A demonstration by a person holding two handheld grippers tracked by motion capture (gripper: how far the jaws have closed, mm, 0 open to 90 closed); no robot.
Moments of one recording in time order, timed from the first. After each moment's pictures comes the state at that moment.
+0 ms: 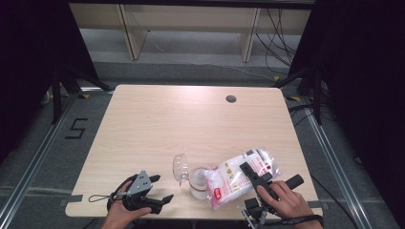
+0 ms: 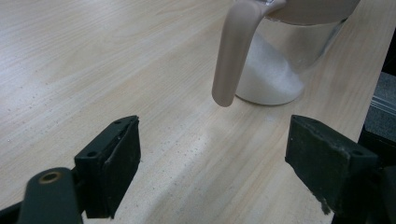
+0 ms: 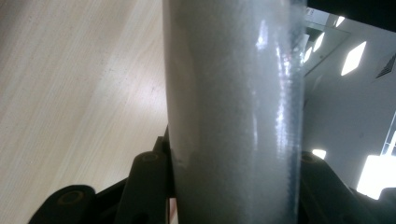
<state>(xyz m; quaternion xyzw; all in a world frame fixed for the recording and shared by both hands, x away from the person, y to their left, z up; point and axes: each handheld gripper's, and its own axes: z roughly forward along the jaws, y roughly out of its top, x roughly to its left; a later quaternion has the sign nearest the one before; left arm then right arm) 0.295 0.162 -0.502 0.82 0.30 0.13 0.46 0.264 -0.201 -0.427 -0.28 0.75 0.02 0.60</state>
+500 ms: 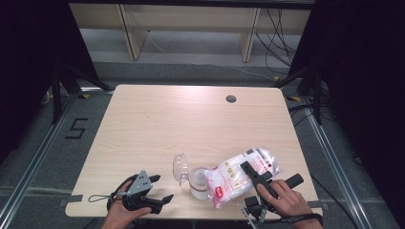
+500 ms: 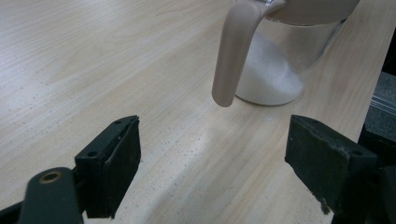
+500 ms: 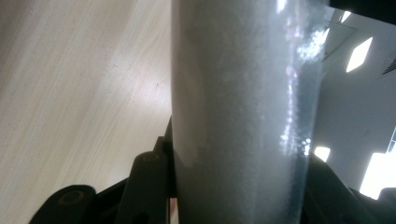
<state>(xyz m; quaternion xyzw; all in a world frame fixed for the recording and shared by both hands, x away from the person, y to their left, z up) 0.295 0.162 -0.502 0.82 0.30 0.13 0.47 0.268 -0.203 -0.432 -0.26 0.76 0.01 0.60</state>
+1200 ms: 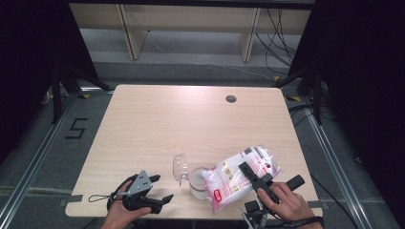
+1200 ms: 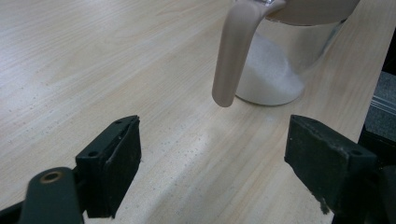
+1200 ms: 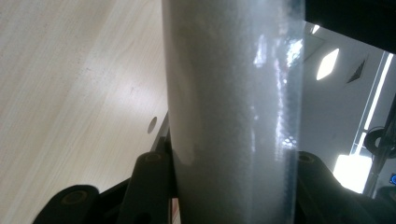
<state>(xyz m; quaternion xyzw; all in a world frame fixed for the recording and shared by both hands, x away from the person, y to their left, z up) 0.295 0.162 -0.502 0.82 0.30 0.13 0.47 0.257 -0.201 -0.425 -0.28 0.72 0.02 0.63</state>
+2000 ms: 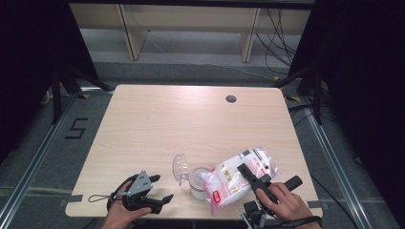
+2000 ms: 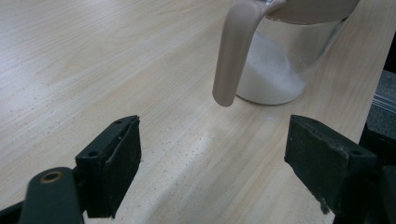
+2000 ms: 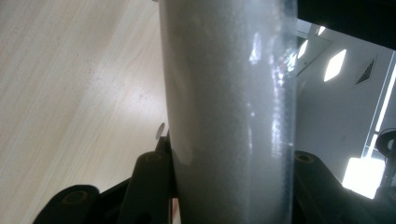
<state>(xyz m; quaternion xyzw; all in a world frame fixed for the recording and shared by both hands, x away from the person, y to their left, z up) 0.296 0.162 -0.502 0.82 0.30 0.13 0.47 0.258 -0.199 -0.429 -0.28 0.74 0.03 0.62</state>
